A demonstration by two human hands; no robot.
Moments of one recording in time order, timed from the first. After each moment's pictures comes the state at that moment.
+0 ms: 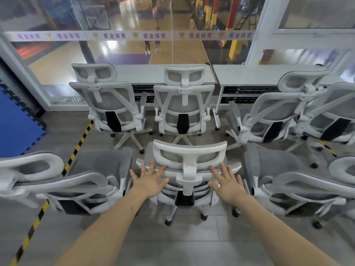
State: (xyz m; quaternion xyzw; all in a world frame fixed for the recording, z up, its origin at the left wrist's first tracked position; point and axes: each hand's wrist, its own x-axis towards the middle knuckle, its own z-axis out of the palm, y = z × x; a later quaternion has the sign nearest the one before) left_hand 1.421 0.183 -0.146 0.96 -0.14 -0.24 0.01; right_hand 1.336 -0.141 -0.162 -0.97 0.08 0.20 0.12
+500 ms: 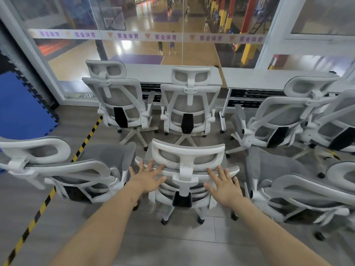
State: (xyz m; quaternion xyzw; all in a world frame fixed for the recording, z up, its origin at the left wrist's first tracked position) left_hand 1.392 0.180 -0.137 0.96 -0.11 -0.27 0.02; right_hand 1.311 -0.144 -0.159 -0.97 0.06 0.20 0.12
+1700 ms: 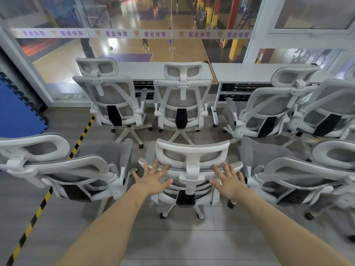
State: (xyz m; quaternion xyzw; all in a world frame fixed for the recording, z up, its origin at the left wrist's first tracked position) left_hand 1.338 0.175 -0.142 0.95 -0.13 -0.29 0.06; right_hand 1.263 -0.151 -0.160 -0.96 0.09 0.24 0.10
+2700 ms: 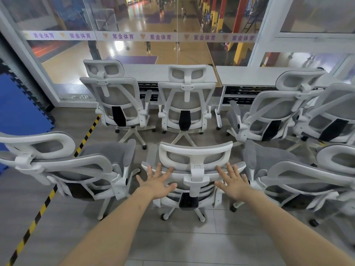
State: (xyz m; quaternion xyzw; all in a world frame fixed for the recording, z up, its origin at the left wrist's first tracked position) left_hand 1.322 0.169 -0.135 0.94 -0.12 -0.30 0.05; right_hand 1.269 -0.172 -0.169 -0.96 0.06 0.24 0.12
